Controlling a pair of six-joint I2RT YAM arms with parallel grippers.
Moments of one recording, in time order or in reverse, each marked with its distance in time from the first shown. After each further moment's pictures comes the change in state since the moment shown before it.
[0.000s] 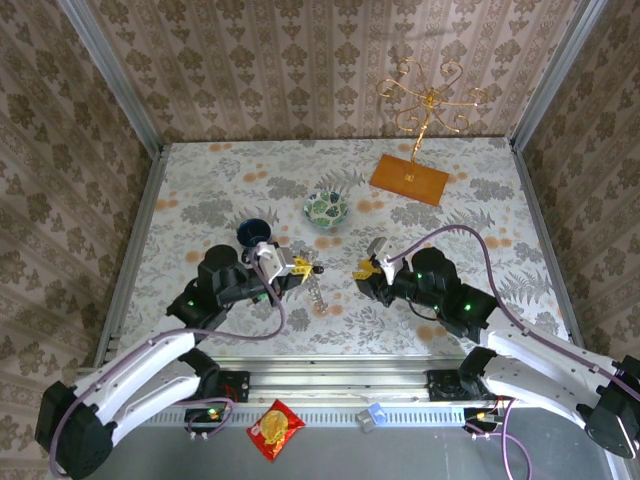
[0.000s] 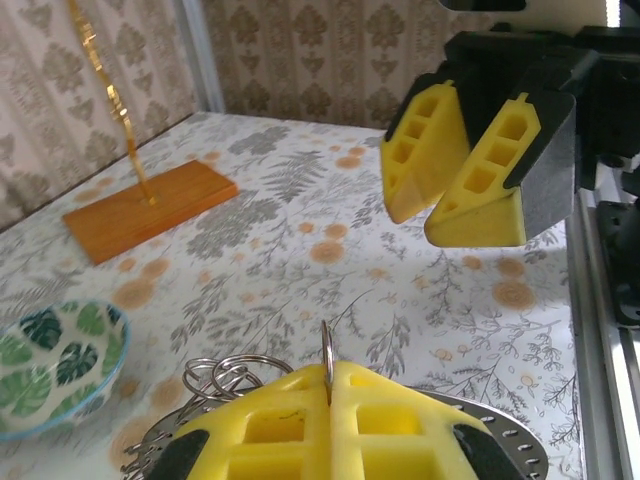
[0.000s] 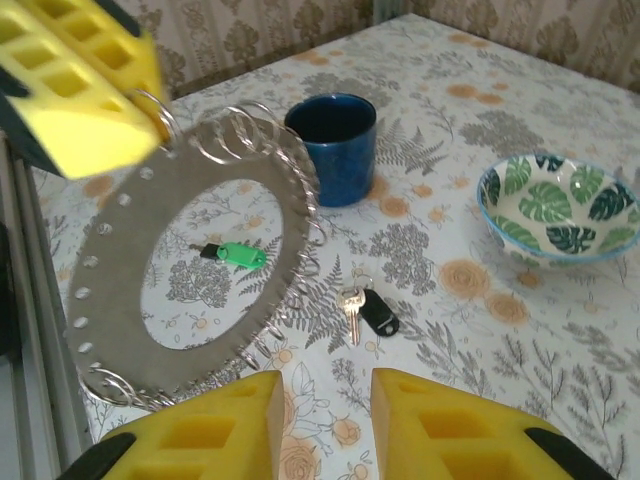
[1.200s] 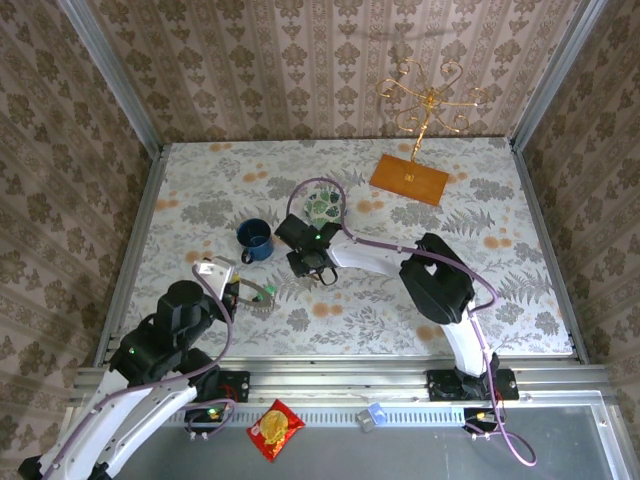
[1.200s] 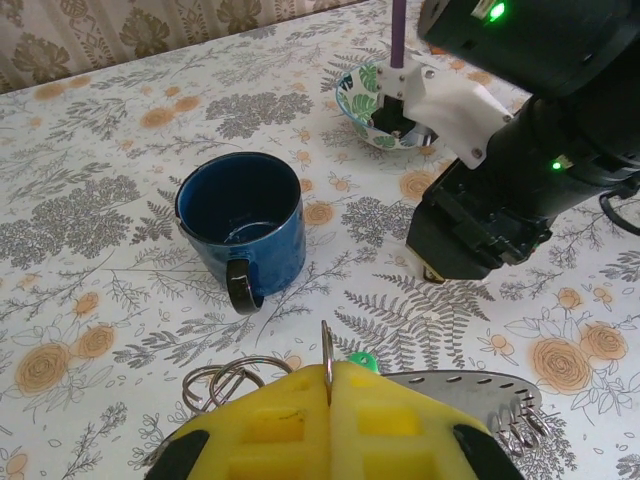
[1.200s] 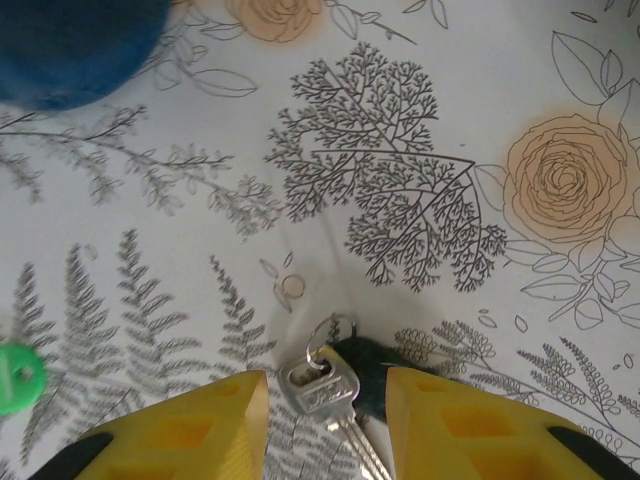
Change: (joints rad) left arm -0.027 -0.469 0.104 -0.805 -0.745 -0.267; right arm 0.135 1.236 1.045 -0.593 0.333 0.454
